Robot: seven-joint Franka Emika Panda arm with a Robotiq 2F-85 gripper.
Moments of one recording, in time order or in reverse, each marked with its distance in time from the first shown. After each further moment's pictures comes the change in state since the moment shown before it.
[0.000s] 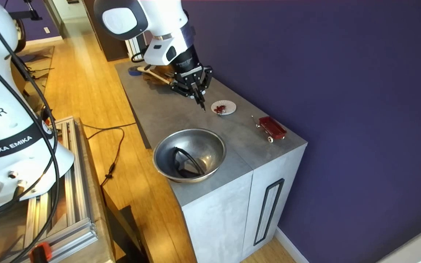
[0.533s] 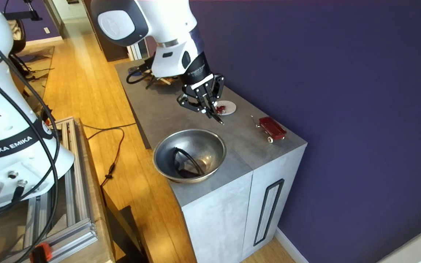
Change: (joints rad) arm -0.171 -0.041 -0.063 -0.005 -0.075 0.008 -0.396
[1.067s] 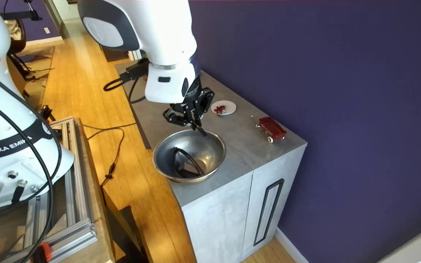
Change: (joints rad) arm -0.057 -0.093 -0.120 -0.003 0.023 -0.246 -0.277
